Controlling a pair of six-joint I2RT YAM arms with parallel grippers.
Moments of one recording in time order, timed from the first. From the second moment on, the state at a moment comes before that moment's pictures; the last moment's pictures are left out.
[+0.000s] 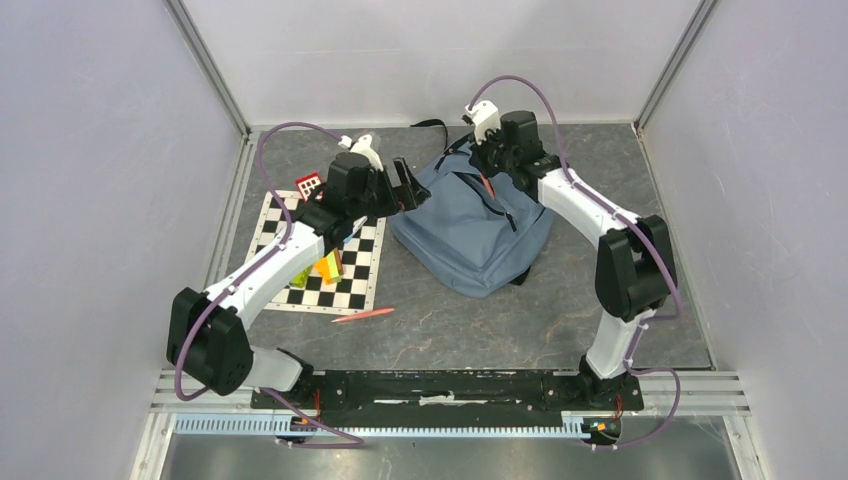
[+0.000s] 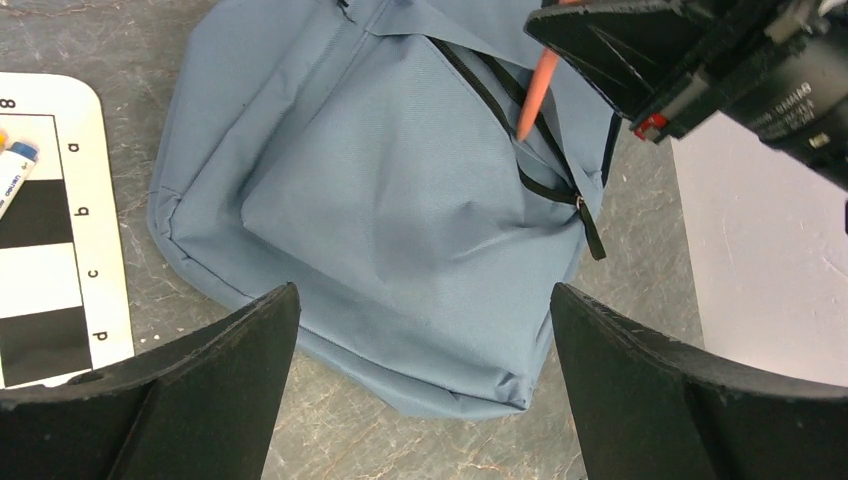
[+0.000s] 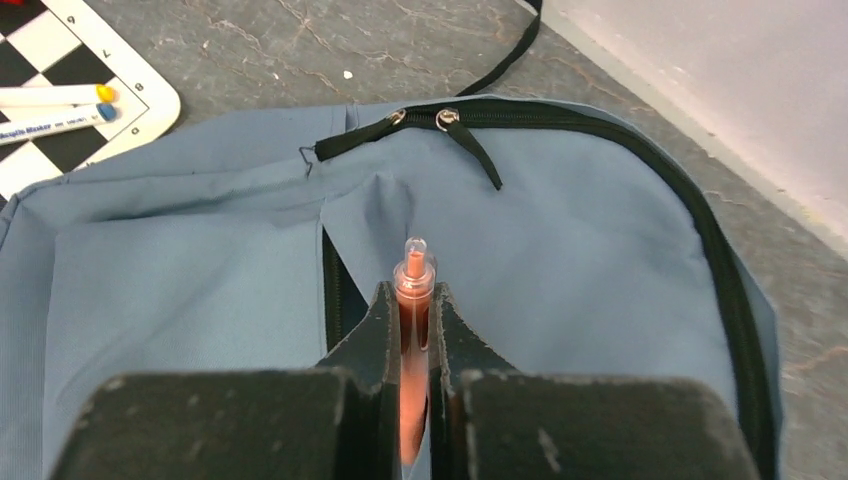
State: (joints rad) left arm -0.49 1.38 1.09 -0.18 0.11 -0.63; right arm 0.40 1.79 1.42 -0.10 -0.16 -0.27
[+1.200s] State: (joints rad) left arm -0.48 1.32 1.01 -0.18 0.10 -0.65; right arm 0.31 1.94 1.43 -0.17 -0.46 0.20
